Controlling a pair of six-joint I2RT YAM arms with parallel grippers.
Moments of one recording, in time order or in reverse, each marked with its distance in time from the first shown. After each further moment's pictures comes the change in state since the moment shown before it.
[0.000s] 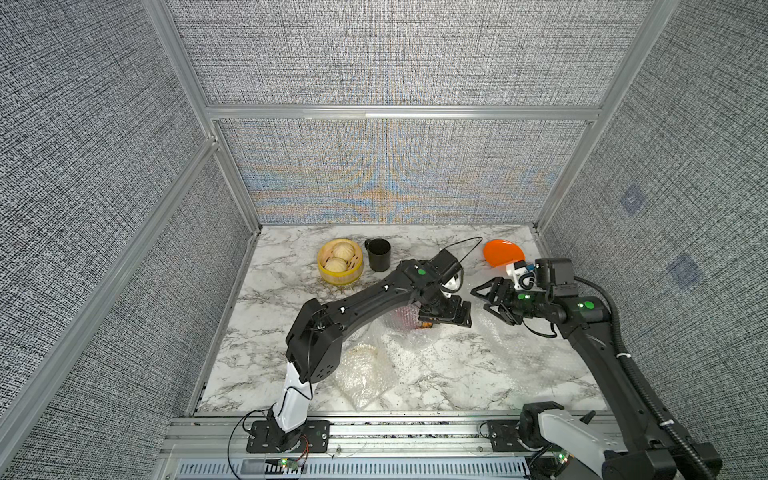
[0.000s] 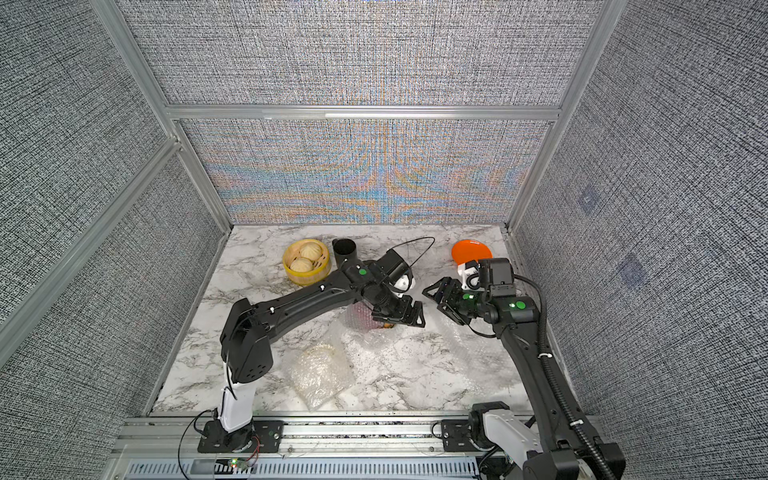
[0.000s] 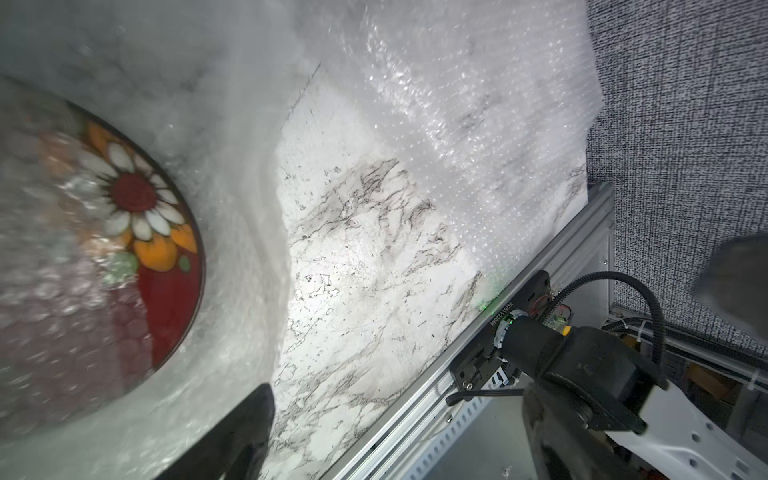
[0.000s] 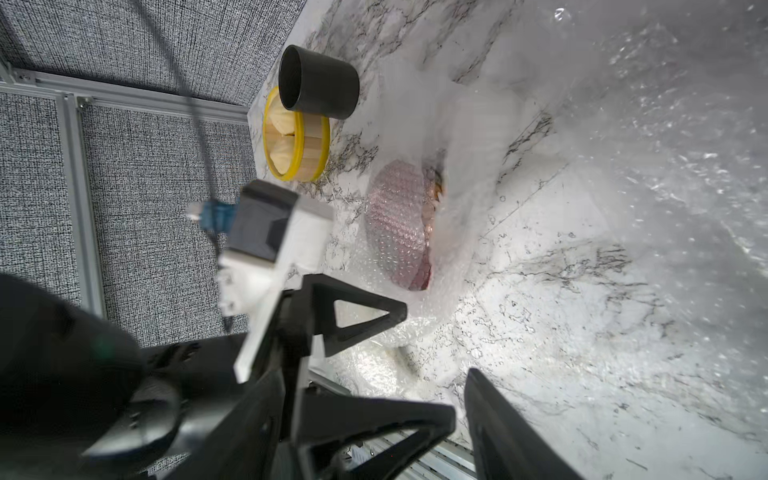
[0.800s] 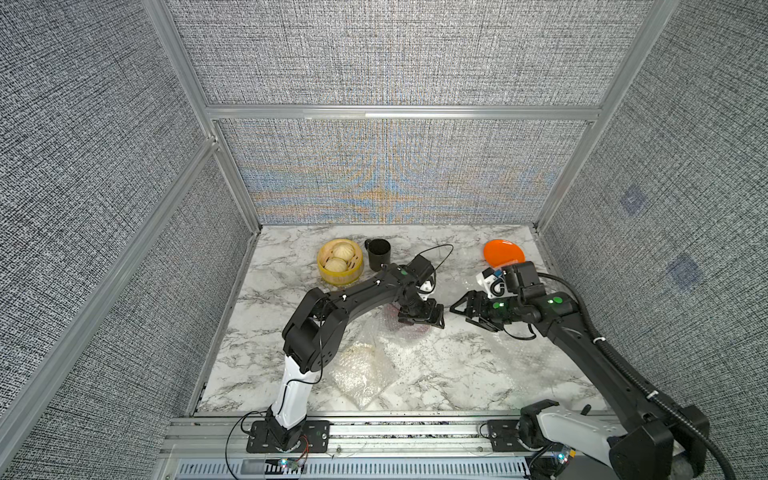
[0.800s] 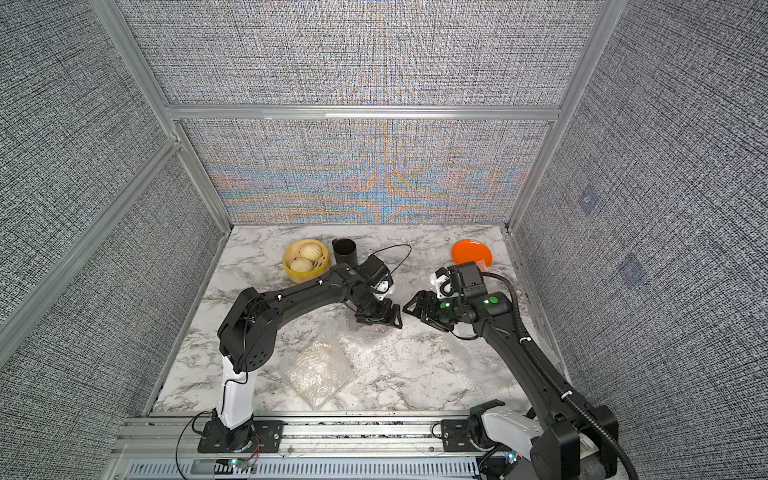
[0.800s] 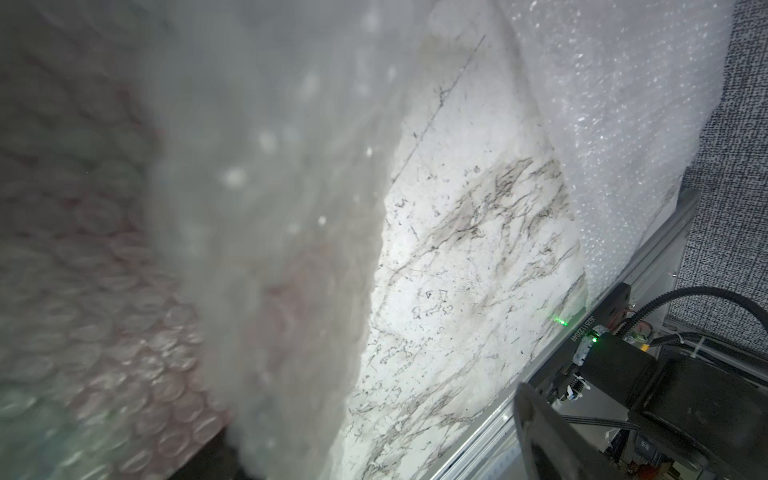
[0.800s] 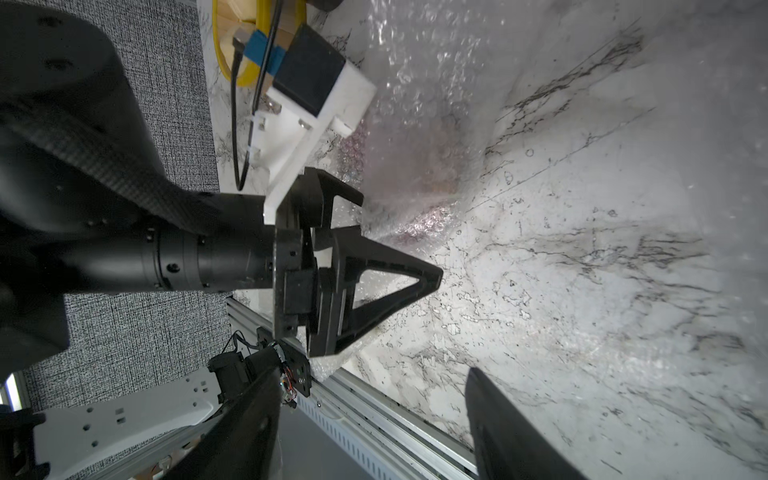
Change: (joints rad) left arm 0.119 0.058 -0.253 0.166 0.074 0.076; right arm 0.169 0.076 -0.033 0.011 0.054 -0.116
